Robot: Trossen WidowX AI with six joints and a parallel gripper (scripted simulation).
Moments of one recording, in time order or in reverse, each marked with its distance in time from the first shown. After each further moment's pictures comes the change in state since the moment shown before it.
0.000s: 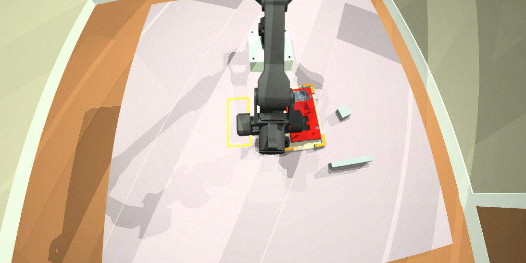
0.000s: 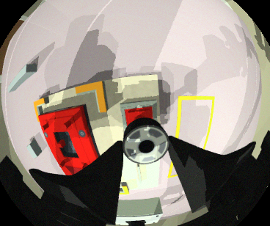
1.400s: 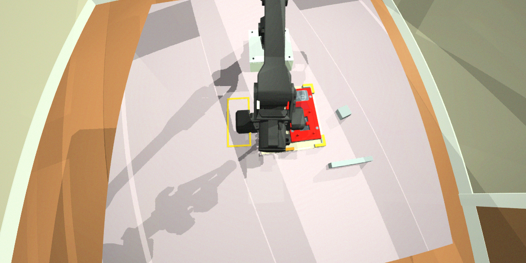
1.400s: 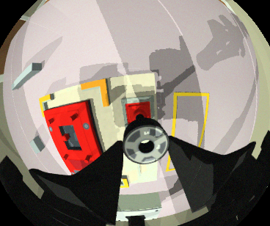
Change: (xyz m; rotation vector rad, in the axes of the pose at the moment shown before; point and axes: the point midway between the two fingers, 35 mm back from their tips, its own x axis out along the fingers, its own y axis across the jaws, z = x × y) arm -0.019 0.000 -0.002 0.000 0.007 0.001
